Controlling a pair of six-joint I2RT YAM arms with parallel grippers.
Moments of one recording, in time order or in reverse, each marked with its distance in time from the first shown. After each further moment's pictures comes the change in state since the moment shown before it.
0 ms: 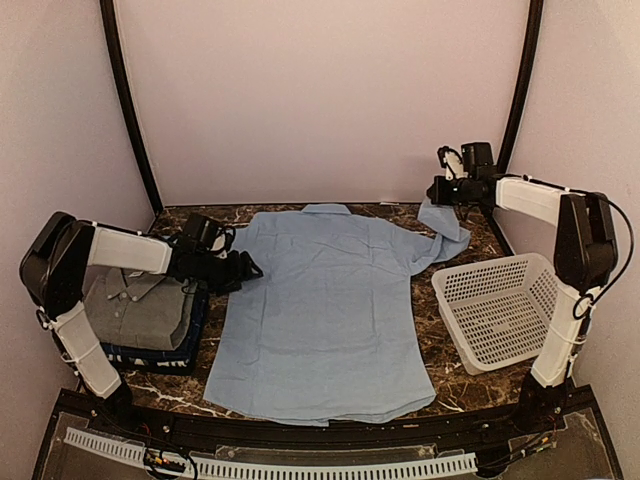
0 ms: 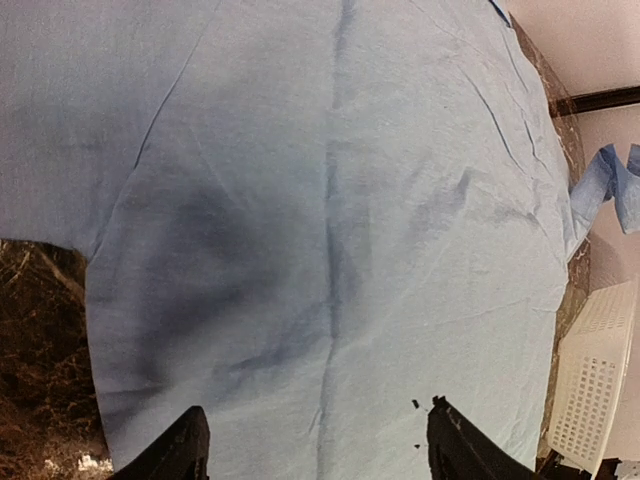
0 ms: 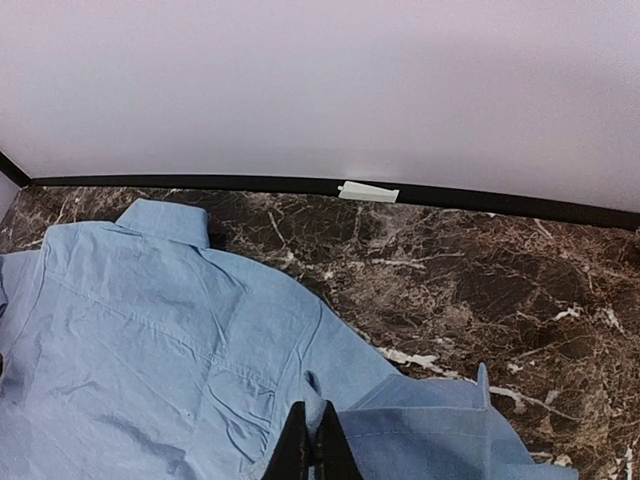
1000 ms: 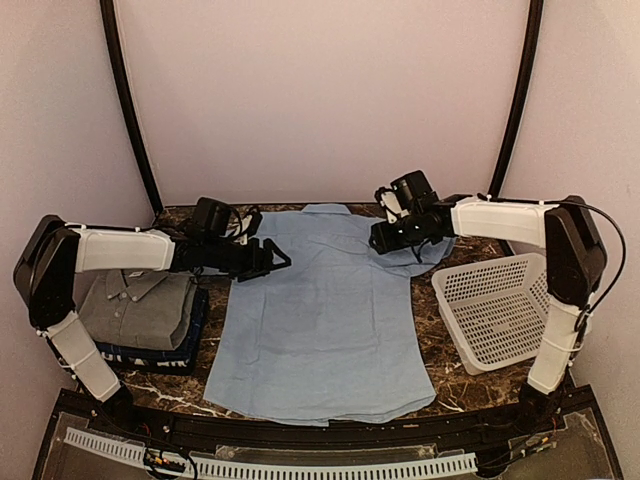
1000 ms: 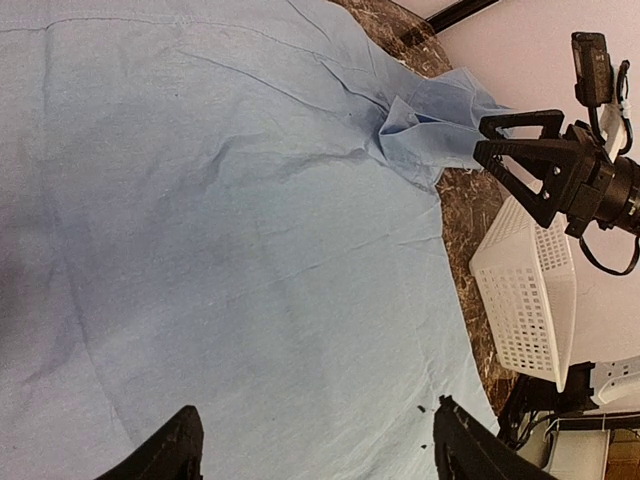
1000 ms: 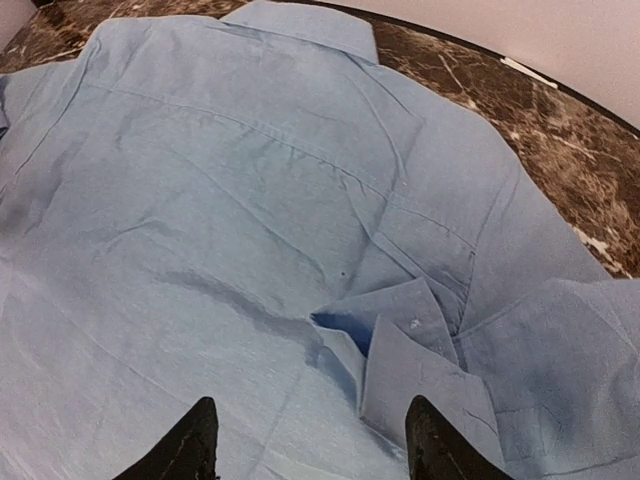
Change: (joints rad) left arm -0.125 -0.074 0.082 0.017 0.146 0.113; right arm 0.395 -0.024 -0.111 -0.141 0.262 0.000
